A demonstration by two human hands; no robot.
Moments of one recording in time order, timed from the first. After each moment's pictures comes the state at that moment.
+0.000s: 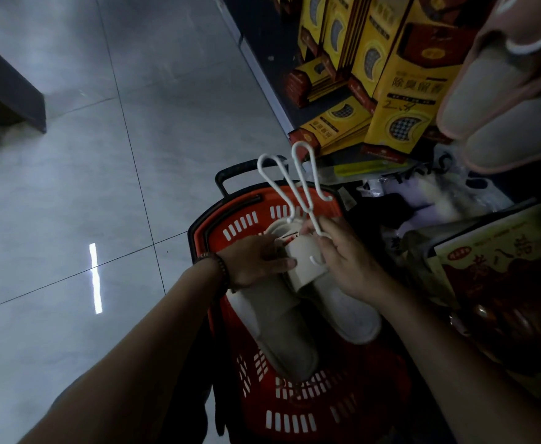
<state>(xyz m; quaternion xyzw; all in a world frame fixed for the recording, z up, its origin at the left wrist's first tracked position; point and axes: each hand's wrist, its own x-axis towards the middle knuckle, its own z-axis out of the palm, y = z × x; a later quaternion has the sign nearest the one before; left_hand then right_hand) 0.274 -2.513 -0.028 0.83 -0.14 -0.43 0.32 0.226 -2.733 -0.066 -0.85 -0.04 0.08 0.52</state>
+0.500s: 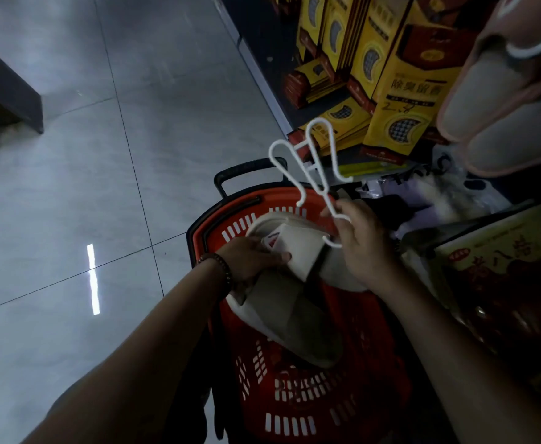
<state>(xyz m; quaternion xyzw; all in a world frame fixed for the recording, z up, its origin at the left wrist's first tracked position) 0.272 -2.510 -0.039 0.81 0.06 -0.43 0.39 0.243 -2.745 -0.057 -0.89 0.01 -0.03 0.45</state>
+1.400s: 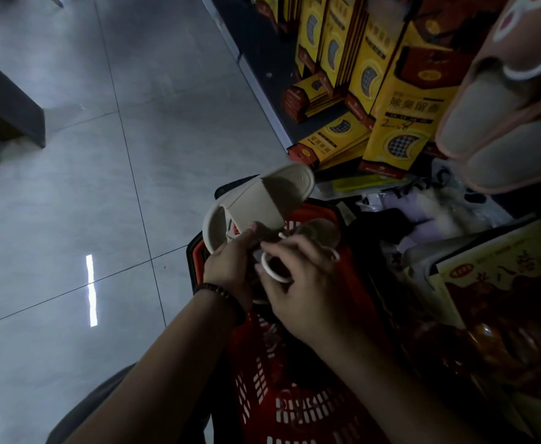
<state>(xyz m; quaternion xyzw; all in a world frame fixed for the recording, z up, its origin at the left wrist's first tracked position) 0.271 -2.518 -0.058 0.50 0.33 -0.23 0.77 0.207 -2.655 -0.028 -0.90 -0.05 -0.10 0.41</state>
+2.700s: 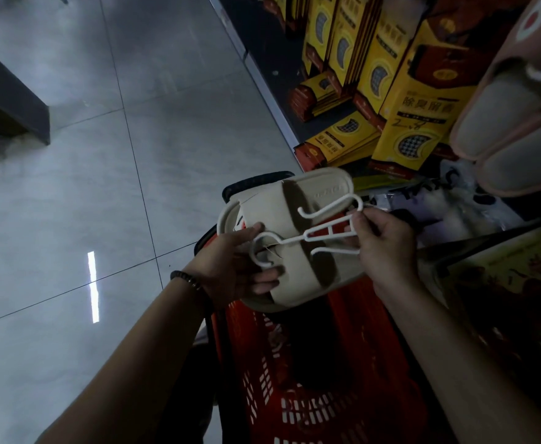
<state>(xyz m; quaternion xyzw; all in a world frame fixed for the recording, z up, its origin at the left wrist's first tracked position) 0.281 -2.487 -0.008 0.52 0.29 -0.40 0.70 0.263 -2.731 -0.046 -0.77 0.25 -0.07 0.58</state>
